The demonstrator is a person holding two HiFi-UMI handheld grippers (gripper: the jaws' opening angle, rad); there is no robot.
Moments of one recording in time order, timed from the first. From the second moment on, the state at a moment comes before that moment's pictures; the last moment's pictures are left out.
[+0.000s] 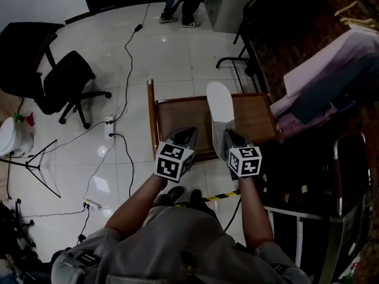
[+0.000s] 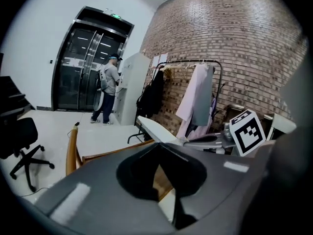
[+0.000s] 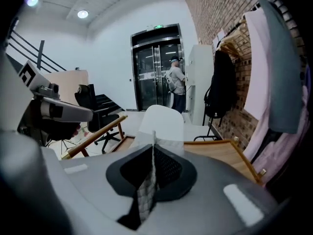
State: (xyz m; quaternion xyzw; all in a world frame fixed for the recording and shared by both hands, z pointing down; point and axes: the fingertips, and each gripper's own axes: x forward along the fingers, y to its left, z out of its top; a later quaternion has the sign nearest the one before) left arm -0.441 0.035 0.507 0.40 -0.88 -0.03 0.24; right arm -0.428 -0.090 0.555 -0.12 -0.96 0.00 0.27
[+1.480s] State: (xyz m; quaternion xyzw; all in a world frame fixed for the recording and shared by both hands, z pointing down) left arm 0.037 -0.224 0.482 0.82 -0.53 0.09 0.19; right arm 0.162 -0.208 0.492 0.40 -0.90 0.11 0.15
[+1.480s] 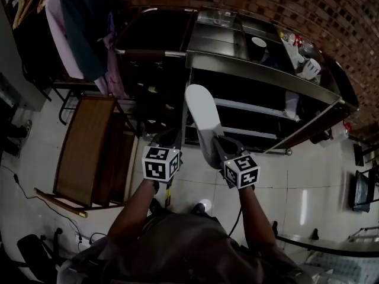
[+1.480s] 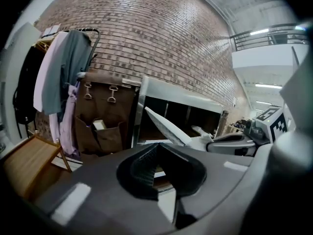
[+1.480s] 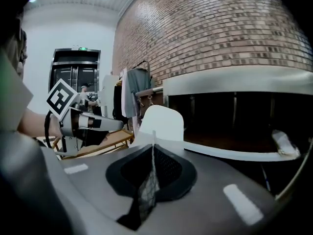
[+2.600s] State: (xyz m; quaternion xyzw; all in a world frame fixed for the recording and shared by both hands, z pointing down) left arm 0.293 -0.361 0.513 0.91 -0.35 0.13 0.19; right arm 0.443 -0.334 0.528 0.60 -0.76 0.18 0.16
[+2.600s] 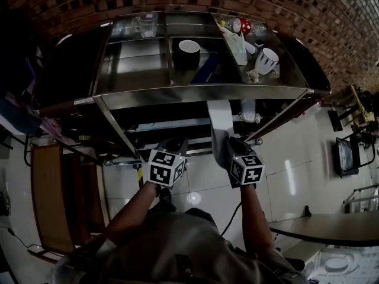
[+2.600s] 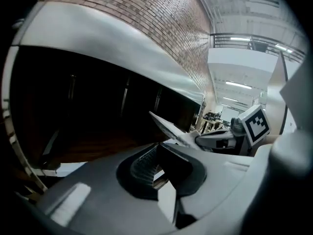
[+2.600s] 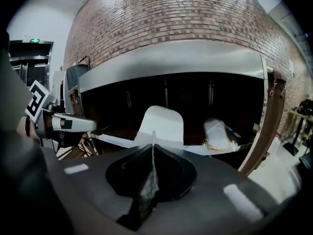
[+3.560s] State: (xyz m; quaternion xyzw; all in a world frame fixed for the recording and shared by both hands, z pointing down) left arm 0.318 -0.423 0.531 0.83 -0.49 0.13 0.23; right arm 0.472 -0.510 0.588 0.54 -0.80 0.19 0.18
